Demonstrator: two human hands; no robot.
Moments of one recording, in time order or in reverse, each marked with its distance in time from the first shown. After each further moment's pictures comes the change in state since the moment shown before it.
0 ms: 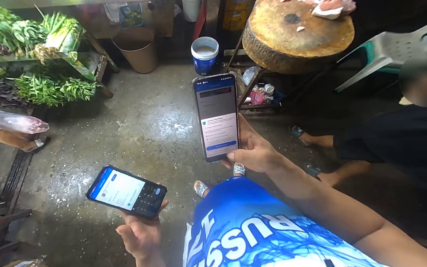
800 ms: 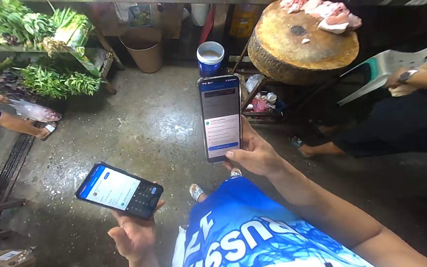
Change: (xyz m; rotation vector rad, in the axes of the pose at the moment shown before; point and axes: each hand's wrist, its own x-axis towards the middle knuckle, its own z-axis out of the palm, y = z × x) left_hand -0.001 -0.003 0.019 -0.013 0.015 0.075; right_hand 0.003 -0.010 -0.013 -0.001 -0.003 0.030
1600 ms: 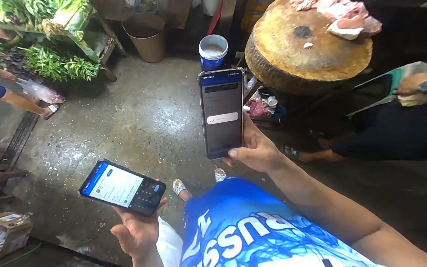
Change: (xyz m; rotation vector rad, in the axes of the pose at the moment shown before) left_hand -0.036 -0.128 0.160 0.008 0.138 0.048; right_hand -0.055 -0.083 -0.161 0.071 -0.112 0.054
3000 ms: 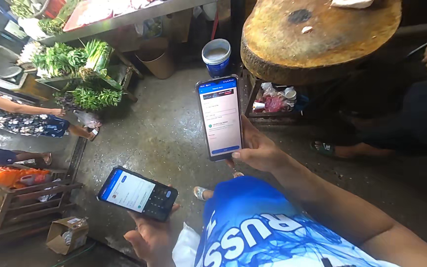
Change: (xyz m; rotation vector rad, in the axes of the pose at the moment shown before) left_hand -0.015 -0.026 0.099 0.136 -0.074 -0.006; right_hand -0.050 -0.031 -0.071 0.178 -0.064 -0.130
